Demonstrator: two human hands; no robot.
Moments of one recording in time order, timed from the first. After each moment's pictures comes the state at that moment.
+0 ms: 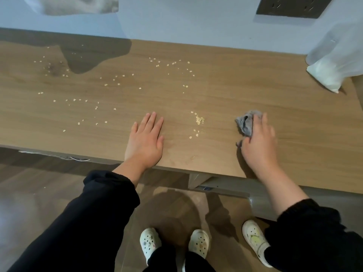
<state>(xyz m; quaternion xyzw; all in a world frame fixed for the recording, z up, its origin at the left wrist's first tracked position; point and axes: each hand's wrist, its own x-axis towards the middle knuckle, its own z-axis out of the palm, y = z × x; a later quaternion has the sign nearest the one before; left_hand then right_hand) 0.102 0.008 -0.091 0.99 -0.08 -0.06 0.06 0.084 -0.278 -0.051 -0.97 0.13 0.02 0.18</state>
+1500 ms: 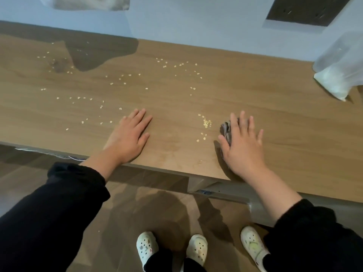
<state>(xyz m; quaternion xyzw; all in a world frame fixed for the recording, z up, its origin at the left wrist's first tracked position) 0.120 0.078 -0.084 0.98 -0.14 -0.07 0.10 0.089 -0.232 -0.049 -0.99 0.03 0.10 0.06</state>
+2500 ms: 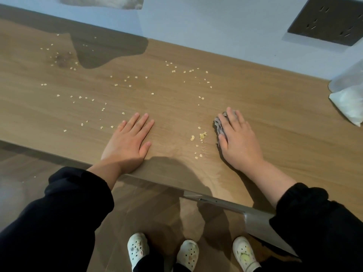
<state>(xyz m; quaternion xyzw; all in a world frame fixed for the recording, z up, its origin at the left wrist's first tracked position) 0.123 0.079 -0.096 0.99 -0.10 -0.05 0.07 0.159 -0.233 -0.067 -0.99 -0.13 0.06 0.04</state>
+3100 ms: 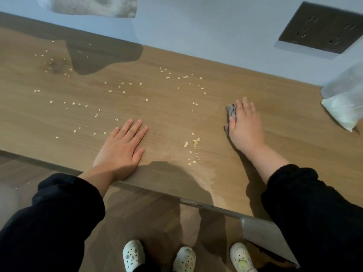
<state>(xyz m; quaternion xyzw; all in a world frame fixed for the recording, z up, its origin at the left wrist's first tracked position) 0.123 0.079 -0.097 0.99 -0.10 -0.06 0.07 0.217 -0.259 -0.072 -1.00 -0.02 0.04 0.06</state>
